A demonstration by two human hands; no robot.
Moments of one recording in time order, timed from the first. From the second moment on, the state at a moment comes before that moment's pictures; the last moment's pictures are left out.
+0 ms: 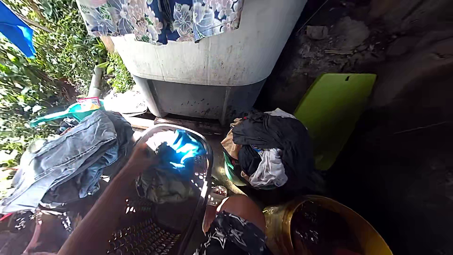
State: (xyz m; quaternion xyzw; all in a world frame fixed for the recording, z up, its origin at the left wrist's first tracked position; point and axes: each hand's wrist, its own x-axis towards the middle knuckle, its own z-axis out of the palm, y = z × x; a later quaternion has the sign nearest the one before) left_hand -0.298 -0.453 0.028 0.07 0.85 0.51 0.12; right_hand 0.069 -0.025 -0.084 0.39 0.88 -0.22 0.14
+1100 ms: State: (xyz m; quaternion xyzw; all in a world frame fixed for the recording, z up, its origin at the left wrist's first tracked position) left_hand -0.137 -0.031 0.066 0.60 0.70 0.09 0.39; right_hand 0.071 0.043 -0.079 0.47 0.82 -0.21 0.24
